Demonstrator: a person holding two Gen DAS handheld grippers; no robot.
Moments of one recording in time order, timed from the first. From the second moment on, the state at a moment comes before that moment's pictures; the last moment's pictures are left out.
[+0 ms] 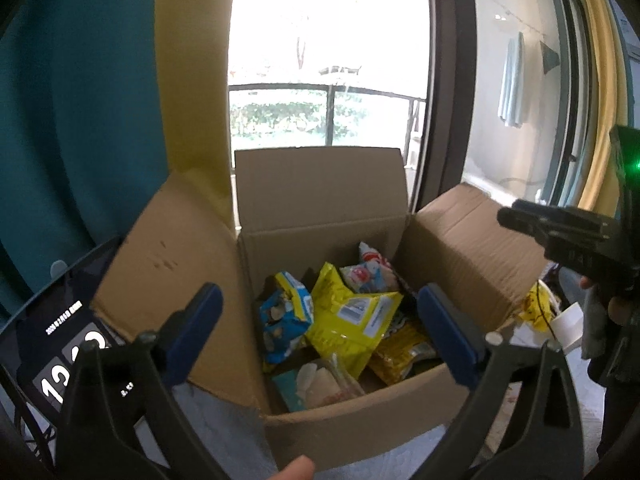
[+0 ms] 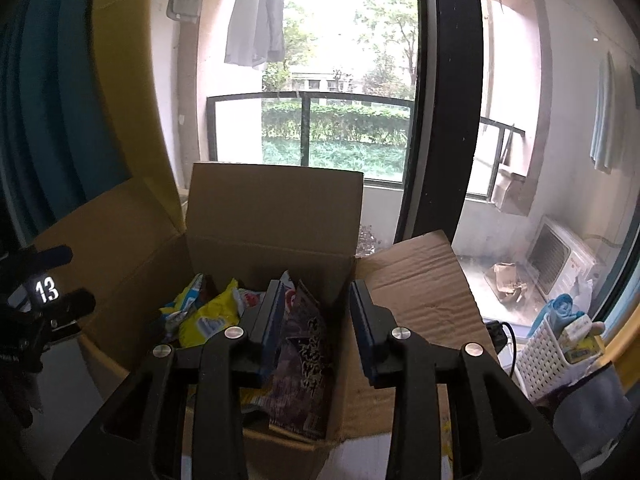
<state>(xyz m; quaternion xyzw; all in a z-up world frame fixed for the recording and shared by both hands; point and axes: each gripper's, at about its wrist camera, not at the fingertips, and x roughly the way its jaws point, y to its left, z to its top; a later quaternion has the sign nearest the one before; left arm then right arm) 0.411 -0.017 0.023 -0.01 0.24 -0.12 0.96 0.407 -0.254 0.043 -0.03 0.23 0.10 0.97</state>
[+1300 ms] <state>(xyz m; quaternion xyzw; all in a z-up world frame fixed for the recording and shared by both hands) 0.302 -0.028 0.025 0.00 0.25 -0.12 0.96 0.277 -0.272 0.033 0.02 0.24 0.14 0.96</state>
